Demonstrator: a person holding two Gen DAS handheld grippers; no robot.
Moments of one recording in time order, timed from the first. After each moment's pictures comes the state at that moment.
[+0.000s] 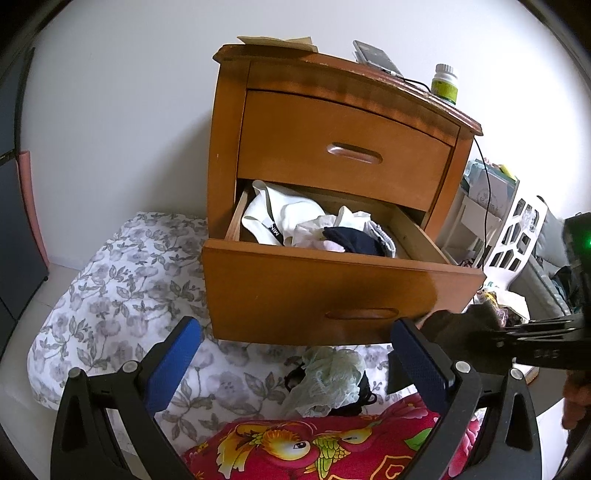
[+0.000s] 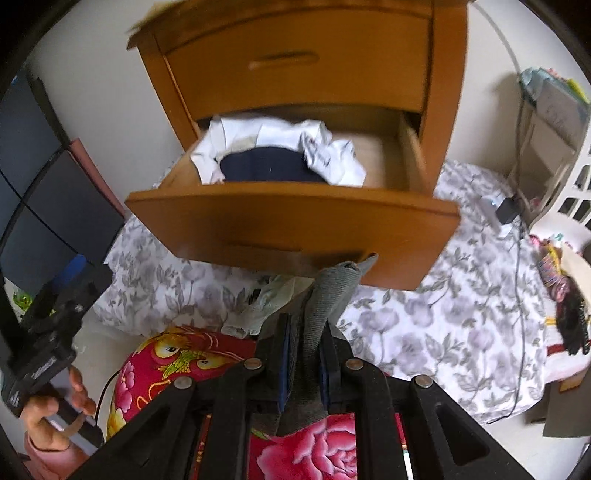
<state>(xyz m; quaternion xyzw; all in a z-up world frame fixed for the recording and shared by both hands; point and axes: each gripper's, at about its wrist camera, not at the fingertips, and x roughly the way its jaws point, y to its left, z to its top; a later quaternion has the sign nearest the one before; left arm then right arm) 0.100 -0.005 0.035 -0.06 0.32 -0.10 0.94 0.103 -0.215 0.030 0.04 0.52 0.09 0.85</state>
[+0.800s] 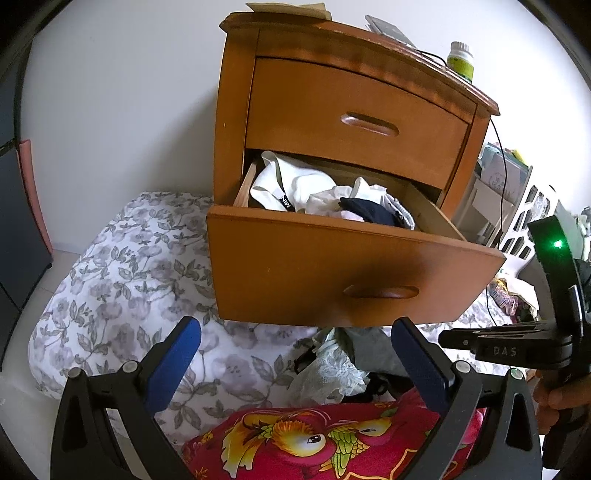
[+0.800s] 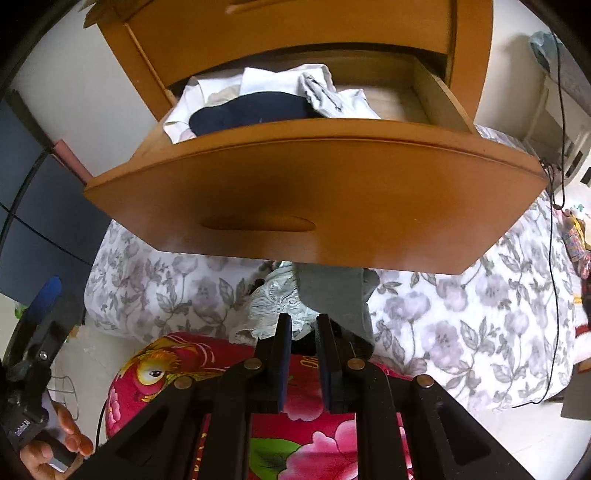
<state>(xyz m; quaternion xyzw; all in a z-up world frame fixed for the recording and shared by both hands) 0.113 -0.002 0.011 -0.06 0.35 -0.09 0.93 0.138 -0.199 -0.023 0.07 0.55 0.08 0.83</state>
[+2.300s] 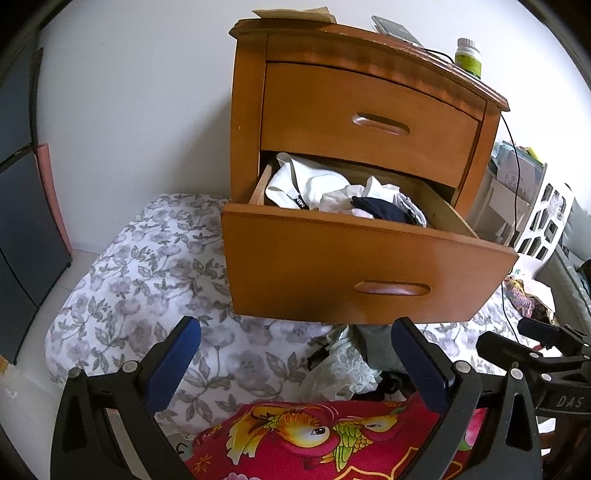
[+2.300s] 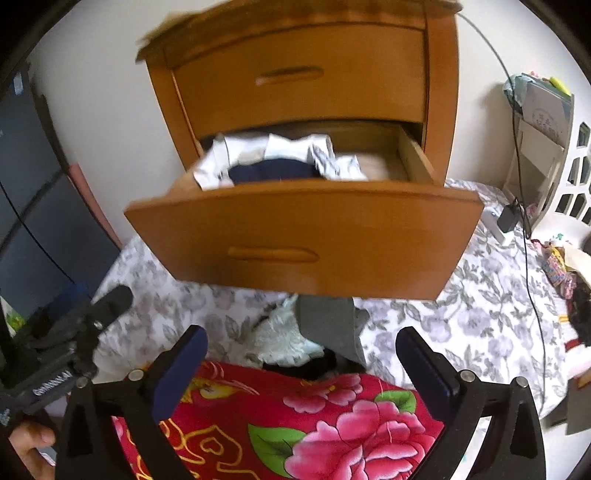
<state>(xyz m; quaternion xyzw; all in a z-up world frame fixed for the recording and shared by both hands) 0.102 -0.007 0.016 -0.04 0.35 -0.05 0.94 0.081 -0.198 0.014 0.06 0.42 0.06 0.90</state>
